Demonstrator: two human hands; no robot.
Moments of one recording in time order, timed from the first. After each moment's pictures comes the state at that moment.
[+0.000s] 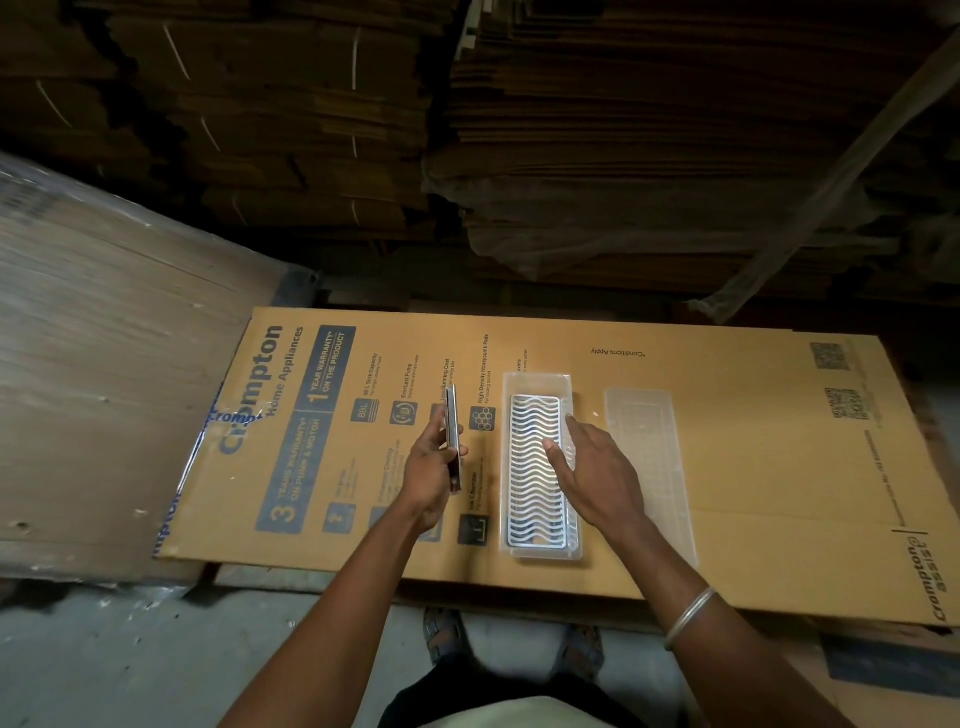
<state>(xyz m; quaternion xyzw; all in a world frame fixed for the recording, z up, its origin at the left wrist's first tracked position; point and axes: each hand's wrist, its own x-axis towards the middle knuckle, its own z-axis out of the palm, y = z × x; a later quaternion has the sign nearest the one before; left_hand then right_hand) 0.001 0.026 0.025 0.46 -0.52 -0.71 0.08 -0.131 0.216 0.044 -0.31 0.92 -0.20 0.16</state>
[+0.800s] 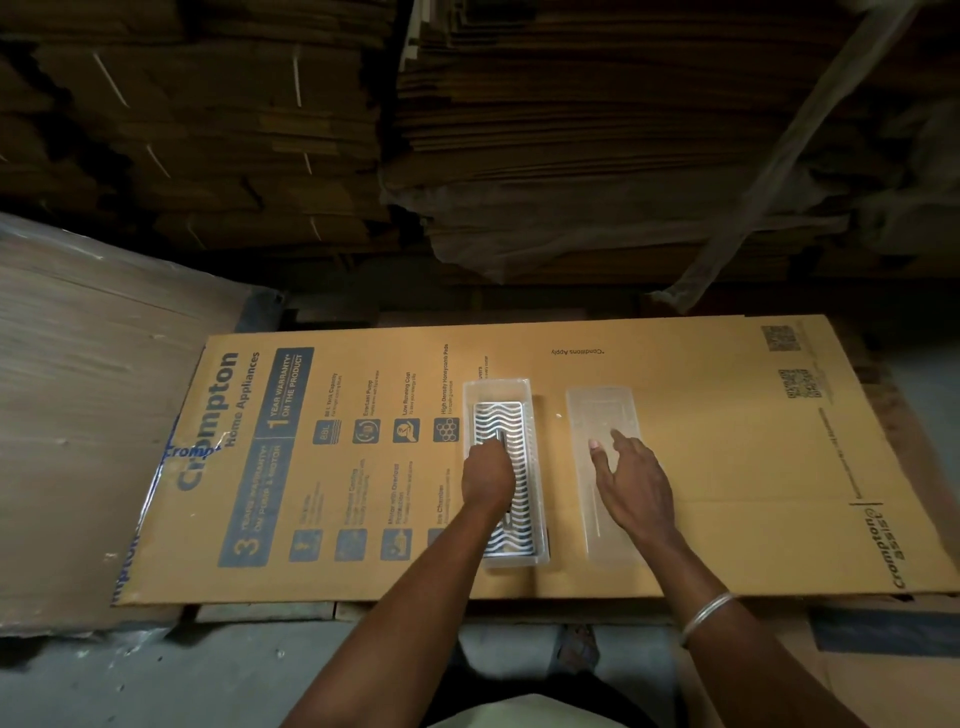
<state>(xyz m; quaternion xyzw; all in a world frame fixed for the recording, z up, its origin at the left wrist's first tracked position) -0.097 0.113 0.014 0.40 -0.86 -0.29 -0.13 -0.179 0.290 0.016 -0.14 0.95 -0.23 0.15</state>
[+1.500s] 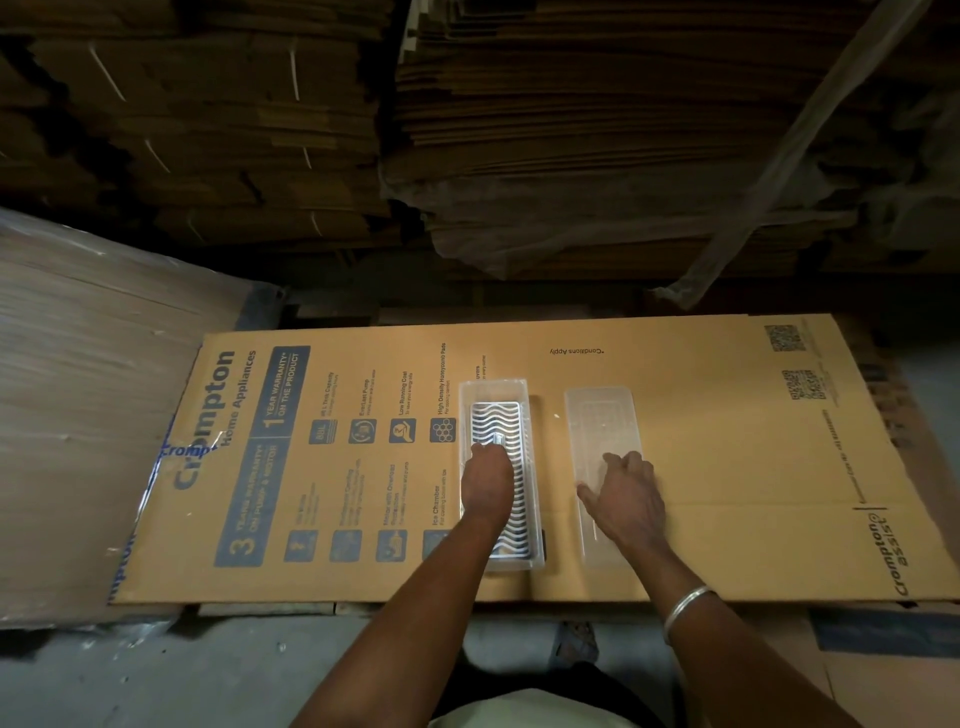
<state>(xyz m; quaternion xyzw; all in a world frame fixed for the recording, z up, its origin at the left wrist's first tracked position) -0.091 0.121 -0.008 0.36 -0.90 -0.25 -0.08 -0.179 0.295 -0.021 -0.16 0.96 -0.08 0.19</state>
